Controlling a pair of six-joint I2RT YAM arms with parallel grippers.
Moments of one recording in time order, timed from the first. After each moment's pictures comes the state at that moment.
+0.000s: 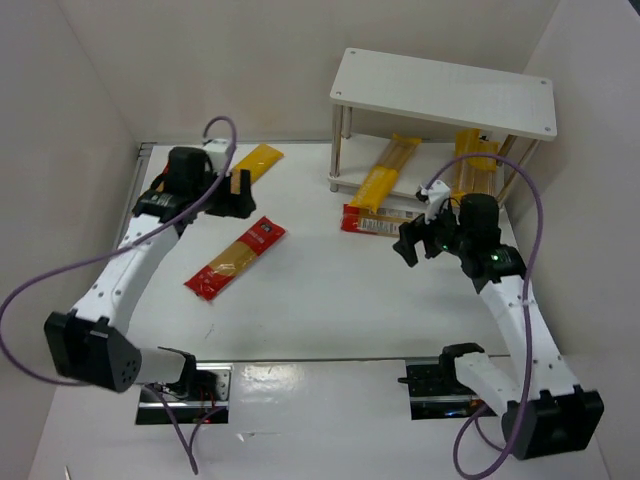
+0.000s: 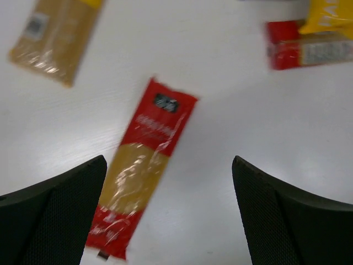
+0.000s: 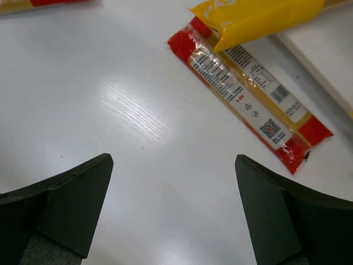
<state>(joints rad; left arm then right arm) -0.28 1.40 1.36 -0.64 0.18 -0.09 0.06 0.87 0.88 -0.57 -0.50 -0.32</state>
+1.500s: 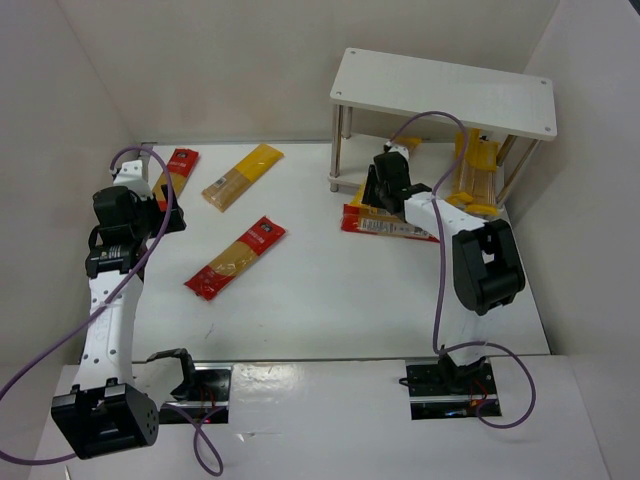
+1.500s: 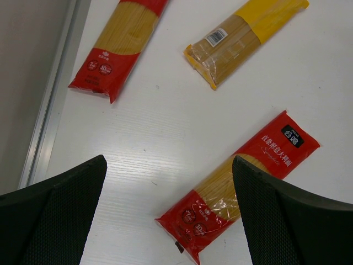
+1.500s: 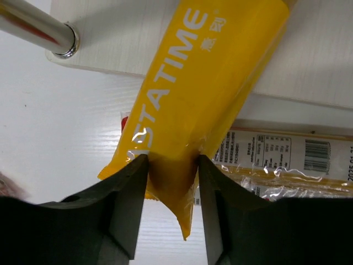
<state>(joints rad) 0.23 0.99 0.94 -0.40 0.08 -0.06 0.35 1.80 1.26 -0.16 0.19 0.44</state>
